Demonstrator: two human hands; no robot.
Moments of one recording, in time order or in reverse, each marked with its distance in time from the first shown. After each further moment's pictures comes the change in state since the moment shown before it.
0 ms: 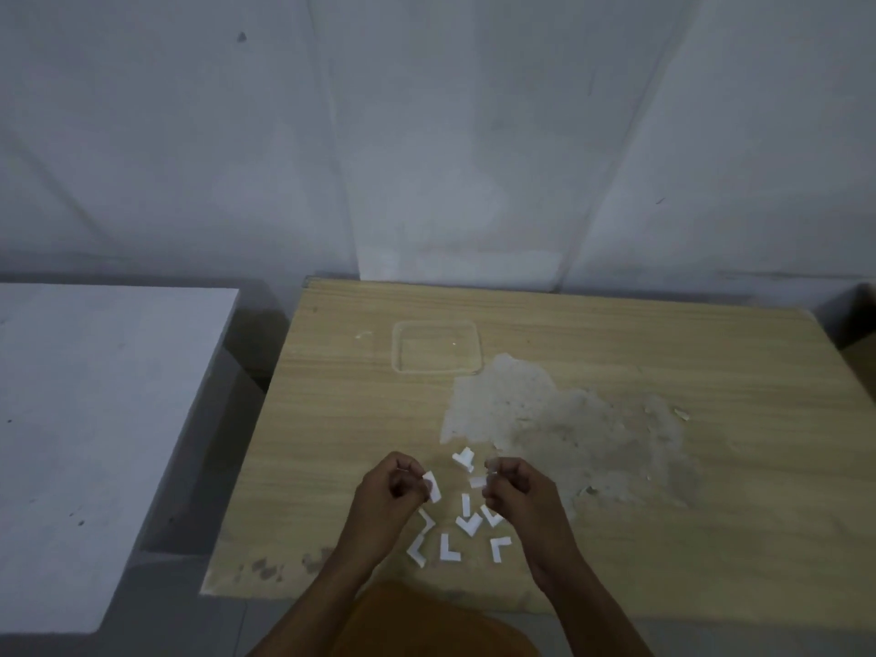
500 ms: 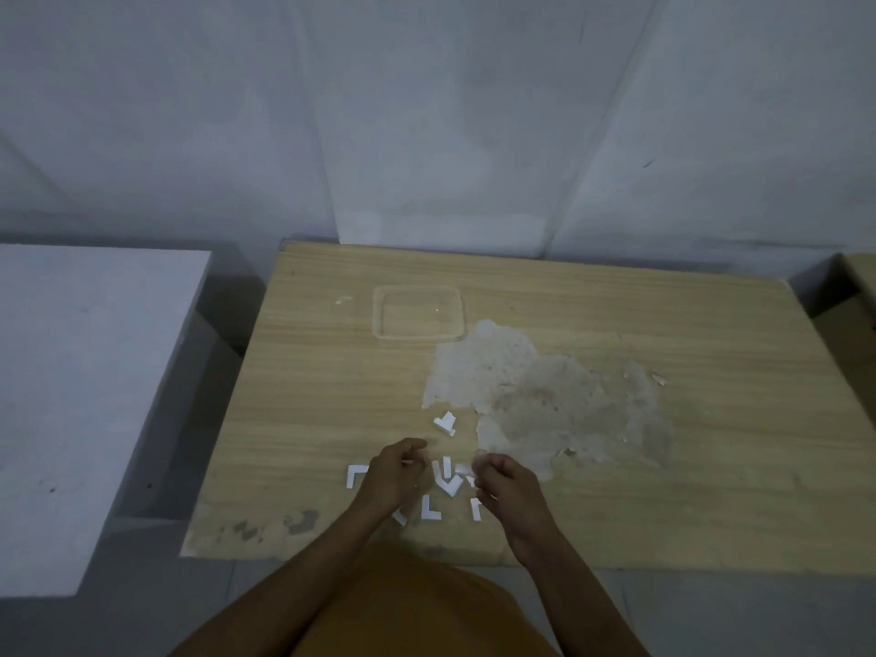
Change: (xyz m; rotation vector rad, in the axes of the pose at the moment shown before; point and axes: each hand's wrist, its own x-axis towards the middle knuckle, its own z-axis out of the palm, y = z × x) left_hand 0.034 -0.057 0.042 0.257 -0.134 -0.123; right_hand 0.005 0.045 -0.015 0.086 0.023 0.227
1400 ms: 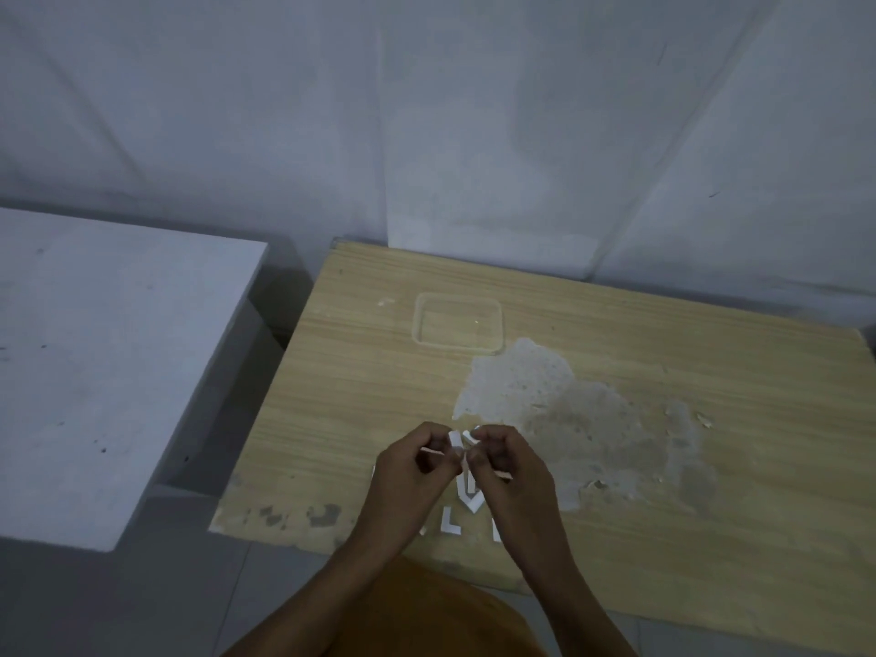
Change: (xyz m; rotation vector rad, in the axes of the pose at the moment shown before) left_hand -0.079 0.076 -0.040 -0.289 0.215 0.304; right_hand -0.055 -0.062 0.044 -0.434 -0.113 -0.592
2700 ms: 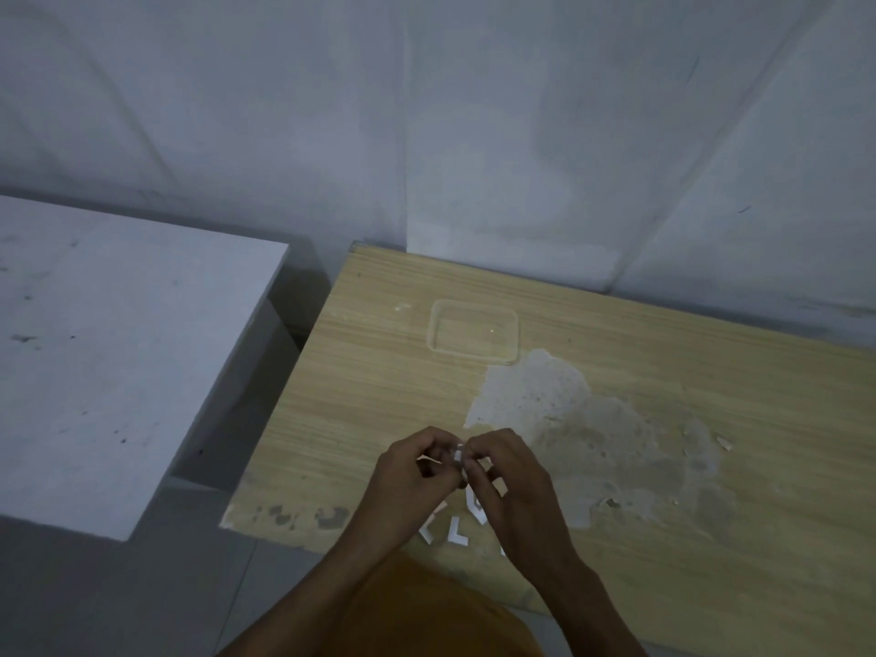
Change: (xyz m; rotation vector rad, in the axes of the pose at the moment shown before) left_hand 0.006 0.001 -0.015 -0.043 -0.043 -0.105; right_hand 0.018 0.006 0.002 -0.289 -0.120 -0.523
